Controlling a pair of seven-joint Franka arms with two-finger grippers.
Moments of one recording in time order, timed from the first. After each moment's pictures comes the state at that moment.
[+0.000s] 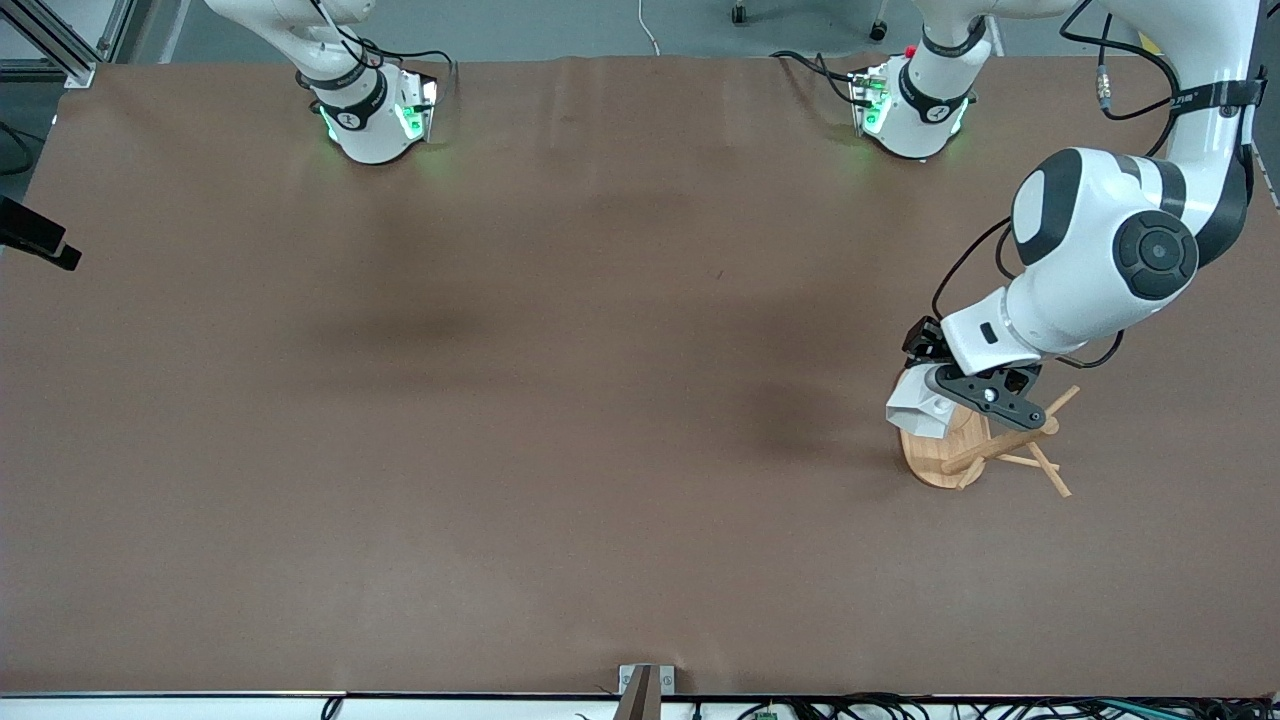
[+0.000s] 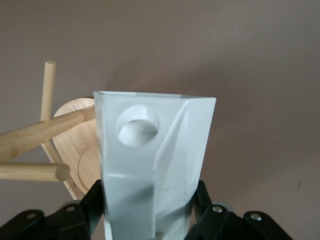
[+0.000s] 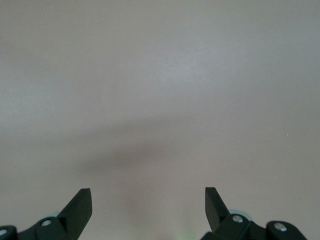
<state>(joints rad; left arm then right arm) -0.14 0.22 -0.07 -1.84 -0.09 2.03 0.29 -0.06 0.01 -0.08 -1.49 0.00 1.48 0.01</state>
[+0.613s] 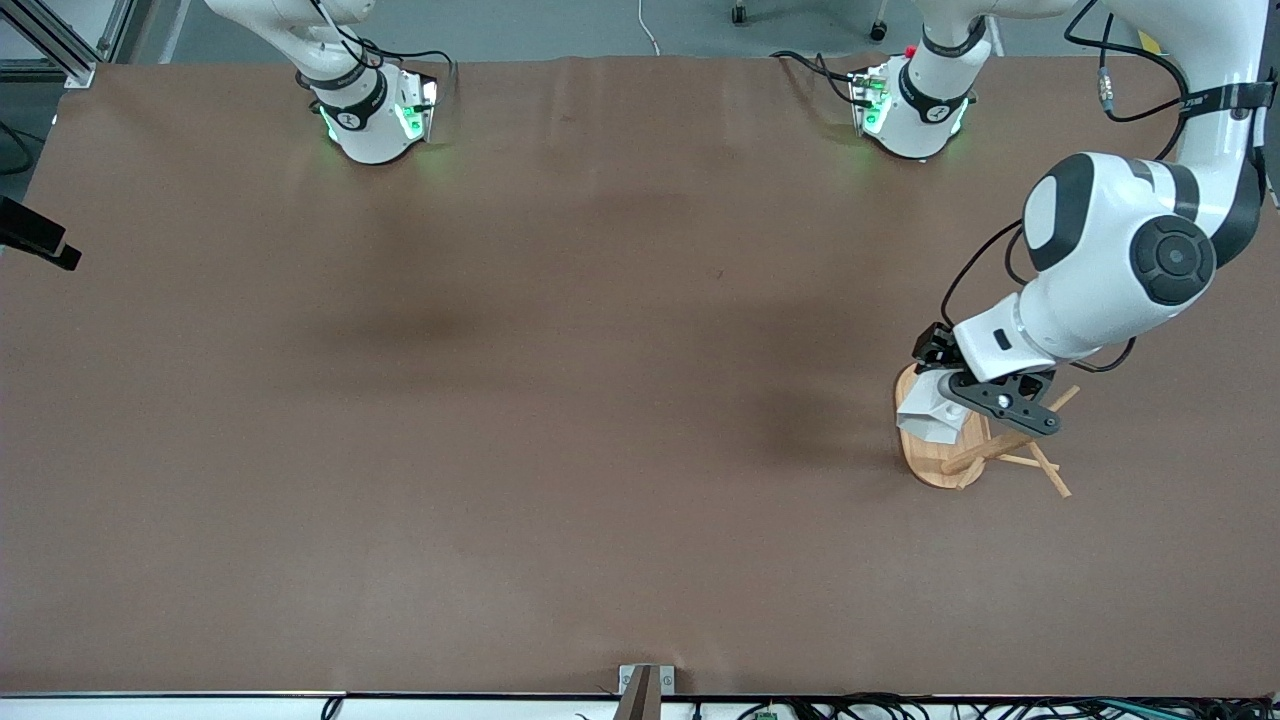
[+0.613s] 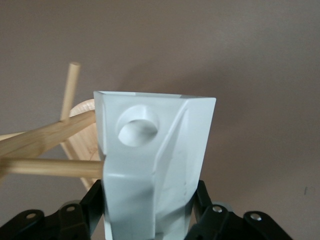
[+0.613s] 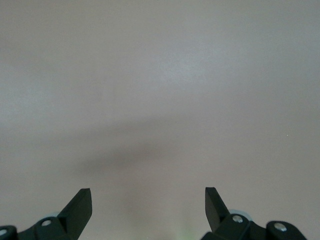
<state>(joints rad) -0.14 0.23 -0.04 -1.81 -0.09 2.03 0.29 -0.06 0.01 -0.08 -1.49 0.00 1.48 0.01</state>
